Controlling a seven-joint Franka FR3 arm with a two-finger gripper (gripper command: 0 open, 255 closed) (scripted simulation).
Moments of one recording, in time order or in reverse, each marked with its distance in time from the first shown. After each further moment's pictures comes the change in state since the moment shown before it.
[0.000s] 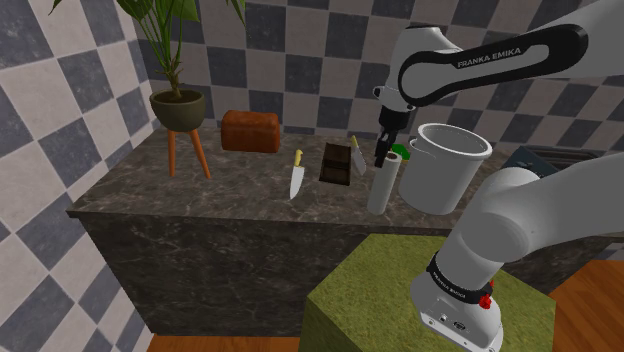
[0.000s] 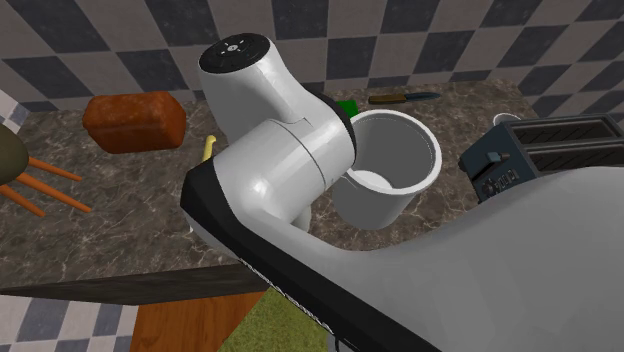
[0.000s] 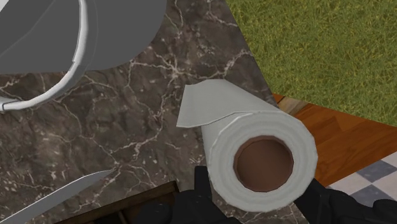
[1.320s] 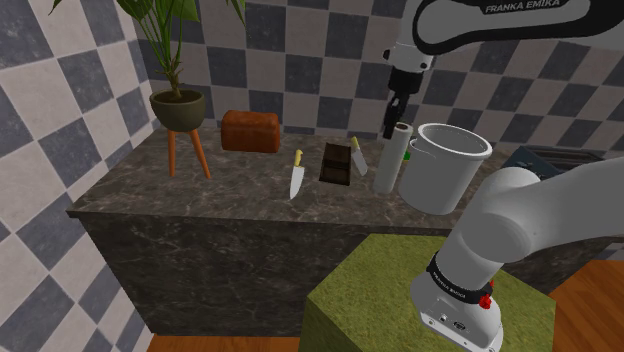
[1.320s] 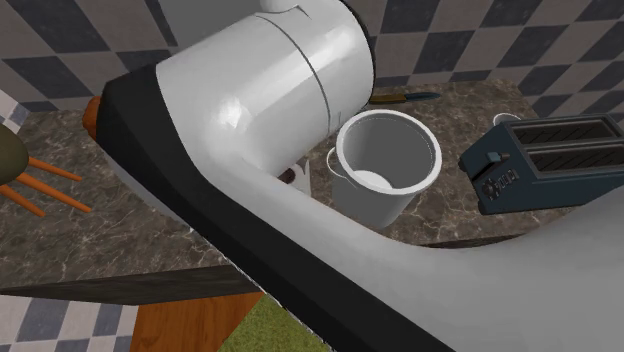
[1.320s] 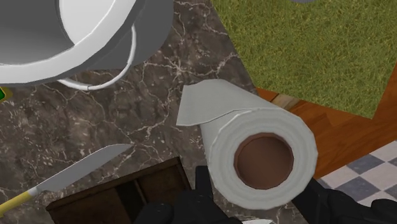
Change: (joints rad) arm 0.016 -0.048 0.043 0.211 0.042 -0.258 -0.011
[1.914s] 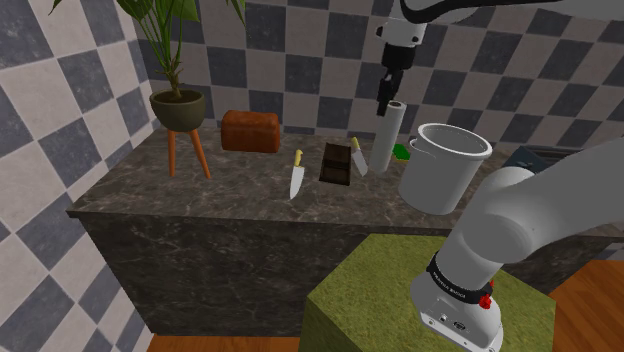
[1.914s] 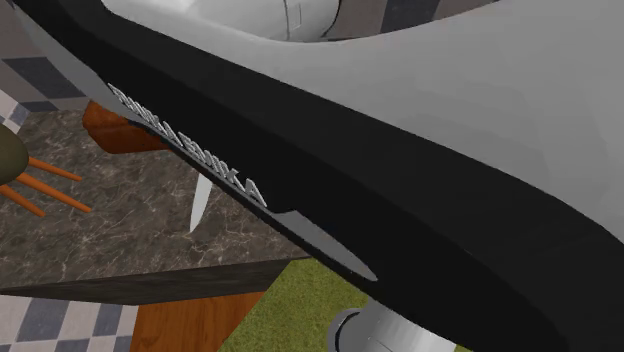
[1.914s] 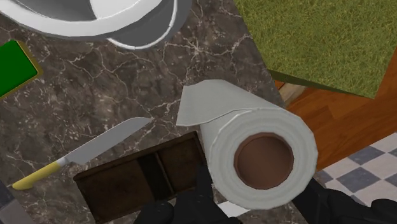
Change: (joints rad) arm 0.020 0.169 -0.030 0.221 0.014 -0.048 -0.040
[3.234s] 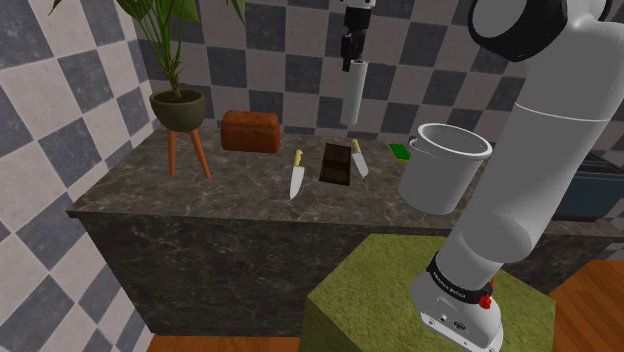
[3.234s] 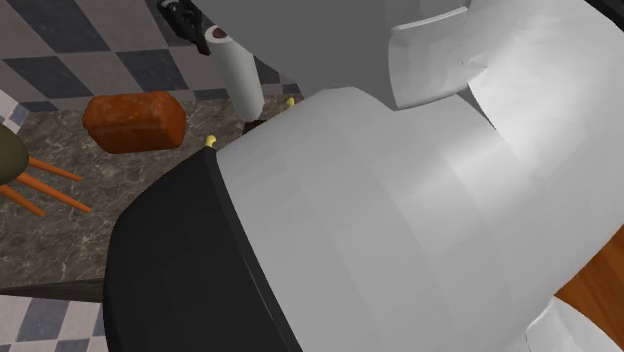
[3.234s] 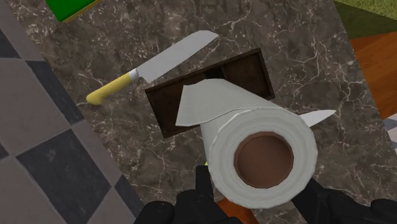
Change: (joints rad) arm 0.003 0.735 -0.149 0.856 0.192 -0.137 -0.219
